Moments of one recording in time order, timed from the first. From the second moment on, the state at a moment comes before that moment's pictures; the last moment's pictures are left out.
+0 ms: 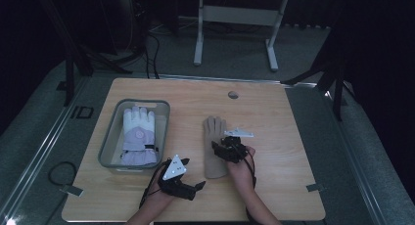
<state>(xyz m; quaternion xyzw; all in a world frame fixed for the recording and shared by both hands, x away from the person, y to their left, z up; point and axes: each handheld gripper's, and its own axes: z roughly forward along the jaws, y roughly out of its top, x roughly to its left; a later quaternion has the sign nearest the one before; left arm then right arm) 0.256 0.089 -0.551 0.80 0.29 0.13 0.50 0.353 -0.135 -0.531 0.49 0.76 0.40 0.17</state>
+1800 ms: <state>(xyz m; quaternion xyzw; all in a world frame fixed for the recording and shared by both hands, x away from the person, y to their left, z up) 0.282 0.072 -0.548 0.82 0.28 0.09 0.49 0.374 -0.198 -0.512 0.32 0.82 0.47 0.09</state>
